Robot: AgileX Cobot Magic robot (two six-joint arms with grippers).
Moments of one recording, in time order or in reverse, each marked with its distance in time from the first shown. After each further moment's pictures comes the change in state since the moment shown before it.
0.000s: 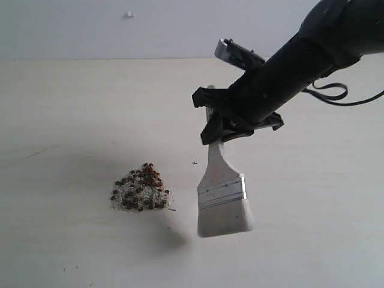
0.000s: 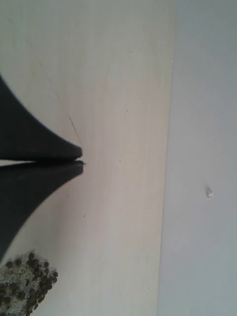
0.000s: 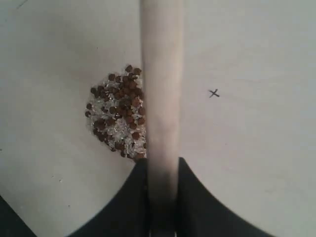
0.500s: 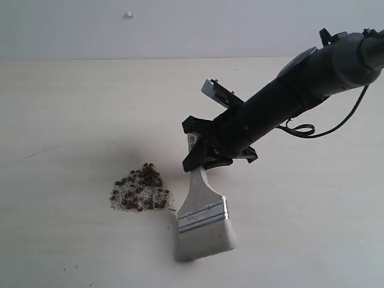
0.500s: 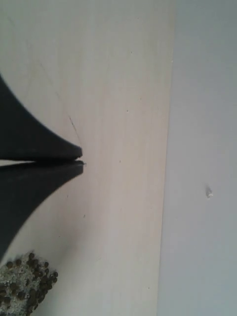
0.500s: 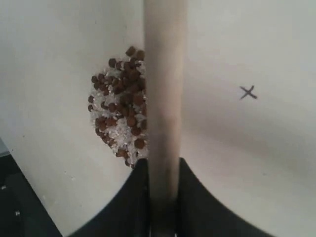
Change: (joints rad) left arm 0.000 0.000 0.000 0.000 0.000 0.000; right arm -0.015 0.210 -0.002 0.285 0.053 -0.279
